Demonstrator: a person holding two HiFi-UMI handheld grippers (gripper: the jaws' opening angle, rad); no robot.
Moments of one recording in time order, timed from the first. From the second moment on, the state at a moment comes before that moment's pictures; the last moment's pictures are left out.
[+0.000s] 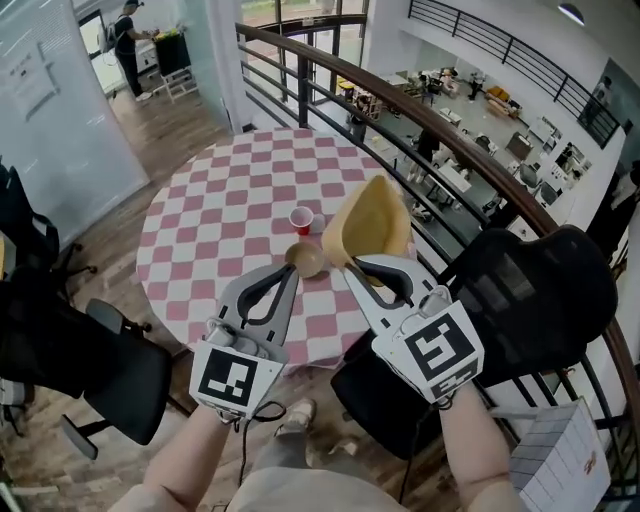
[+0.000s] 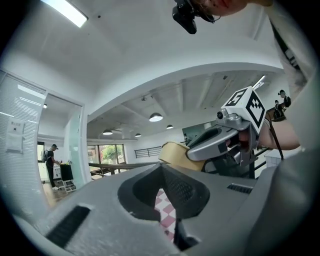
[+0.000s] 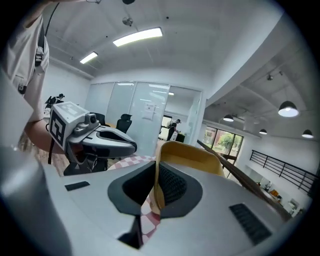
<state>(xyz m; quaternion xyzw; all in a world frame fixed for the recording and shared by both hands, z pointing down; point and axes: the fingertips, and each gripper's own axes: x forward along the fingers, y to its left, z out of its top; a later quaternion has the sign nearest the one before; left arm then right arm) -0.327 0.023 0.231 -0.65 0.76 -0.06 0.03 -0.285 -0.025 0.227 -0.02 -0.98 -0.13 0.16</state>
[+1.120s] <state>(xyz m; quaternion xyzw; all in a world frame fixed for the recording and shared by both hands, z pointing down) -0.393 0.001 0.477 -0.67 0.73 -0.09 -0.11 -0.339 -0.029 0.546 -0.05 -0.91 -0.03 0.41</state>
